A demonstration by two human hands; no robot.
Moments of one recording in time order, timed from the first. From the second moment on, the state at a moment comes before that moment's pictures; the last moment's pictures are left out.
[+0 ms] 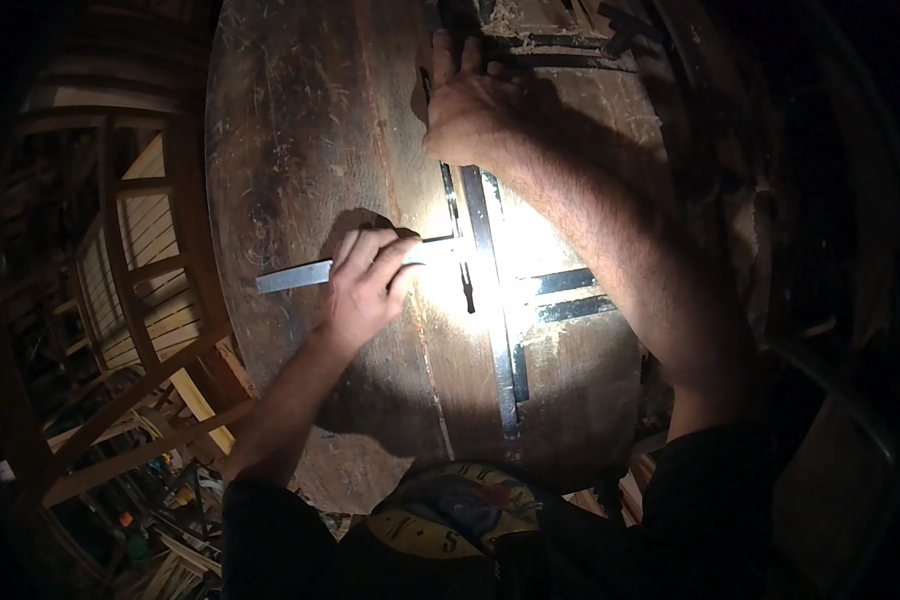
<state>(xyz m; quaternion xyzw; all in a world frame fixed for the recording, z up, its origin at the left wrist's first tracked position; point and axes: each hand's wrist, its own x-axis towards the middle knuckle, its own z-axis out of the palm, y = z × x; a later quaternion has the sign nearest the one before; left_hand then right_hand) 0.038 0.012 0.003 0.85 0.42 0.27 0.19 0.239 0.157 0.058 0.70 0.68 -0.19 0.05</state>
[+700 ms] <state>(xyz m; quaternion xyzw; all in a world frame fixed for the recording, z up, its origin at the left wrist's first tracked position) 0.050 0.009 -0.002 0.82 0.43 0.31 0.21 0.244 0.151 0.068 0.69 0.69 -0.19 0.04</state>
